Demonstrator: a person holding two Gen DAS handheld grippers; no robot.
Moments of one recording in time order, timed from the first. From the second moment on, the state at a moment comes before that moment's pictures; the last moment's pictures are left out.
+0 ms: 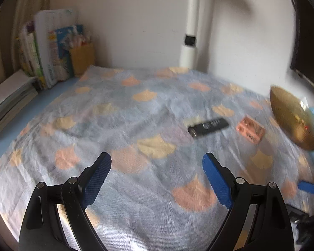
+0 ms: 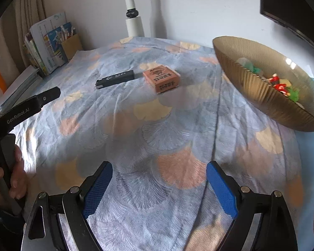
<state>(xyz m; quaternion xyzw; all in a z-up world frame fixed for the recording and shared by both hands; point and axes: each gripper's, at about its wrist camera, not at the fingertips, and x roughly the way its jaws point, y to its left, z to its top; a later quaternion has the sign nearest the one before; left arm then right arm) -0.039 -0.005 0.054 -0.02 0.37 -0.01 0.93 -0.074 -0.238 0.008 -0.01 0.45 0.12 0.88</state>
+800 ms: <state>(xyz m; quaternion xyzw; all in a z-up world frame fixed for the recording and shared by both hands) 0.094 -0.069 0.033 0.11 0.46 -0.21 0.85 0.071 -0.206 0.001 -0.04 0.49 0.10 0.87</state>
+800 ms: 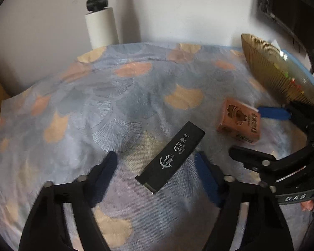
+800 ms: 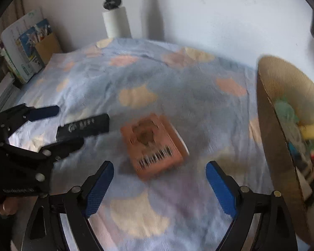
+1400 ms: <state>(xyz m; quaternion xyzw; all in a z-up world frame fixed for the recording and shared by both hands) 0.018 -0.026 0.046 -0.01 0.46 -0.05 0.89 -0.009 -0.176 0.017 -0.09 0.46 0.22 0.86</state>
